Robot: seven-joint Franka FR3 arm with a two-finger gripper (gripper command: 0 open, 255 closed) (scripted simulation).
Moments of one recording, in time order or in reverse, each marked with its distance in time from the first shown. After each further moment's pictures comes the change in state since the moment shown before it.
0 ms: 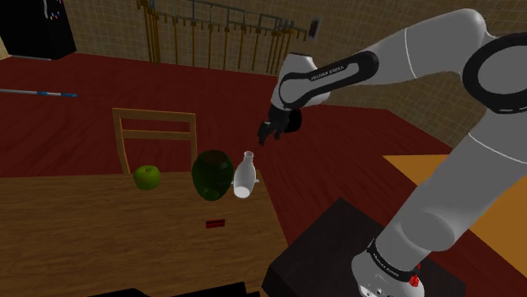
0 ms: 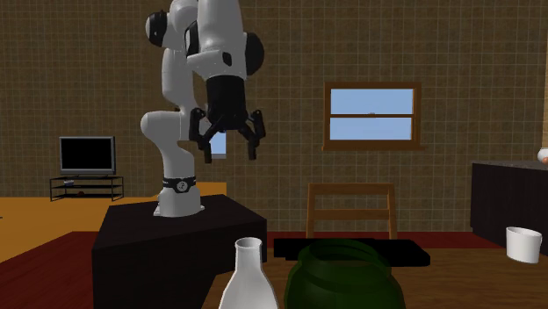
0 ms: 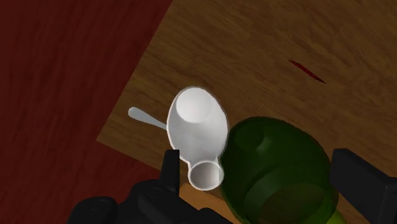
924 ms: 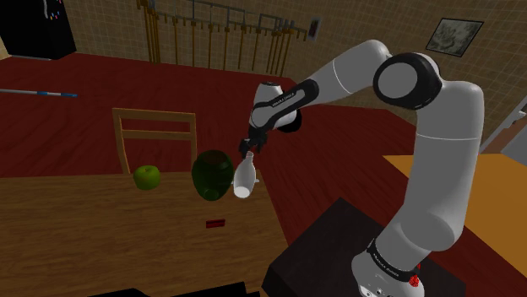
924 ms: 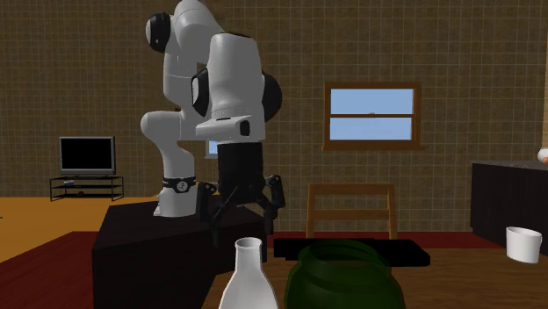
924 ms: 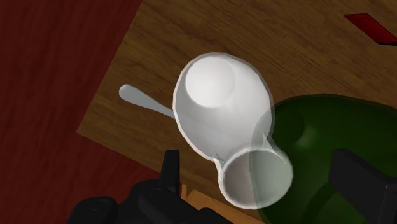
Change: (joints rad) arm 0.003 0.454 -0.014 0.273 -0.048 0.154 0.019
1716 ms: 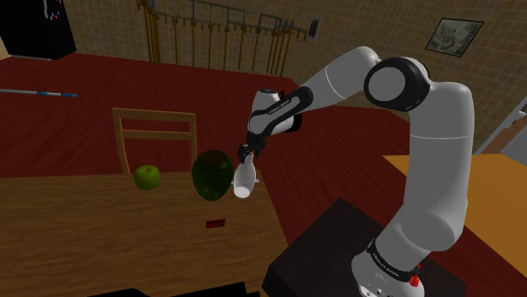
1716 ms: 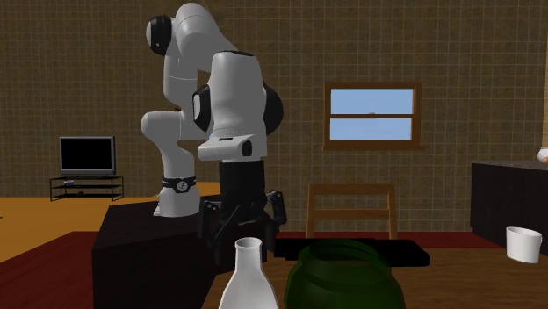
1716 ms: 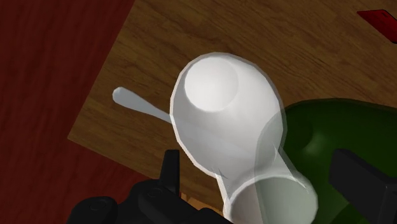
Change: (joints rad) arm 0.004 0.061 -0.001 0.008 -0.003 0.053 0.004
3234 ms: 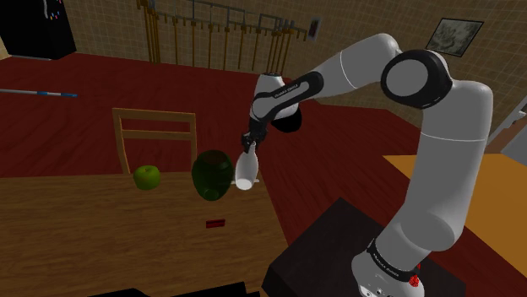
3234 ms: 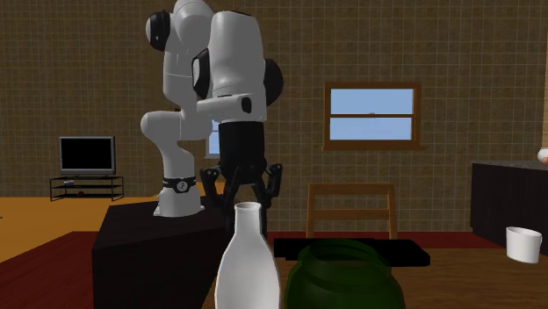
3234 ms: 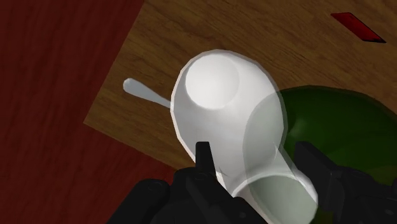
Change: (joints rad) arm -0.003 -0.109 0.002 0.016 0.004 -0.125 -0.001
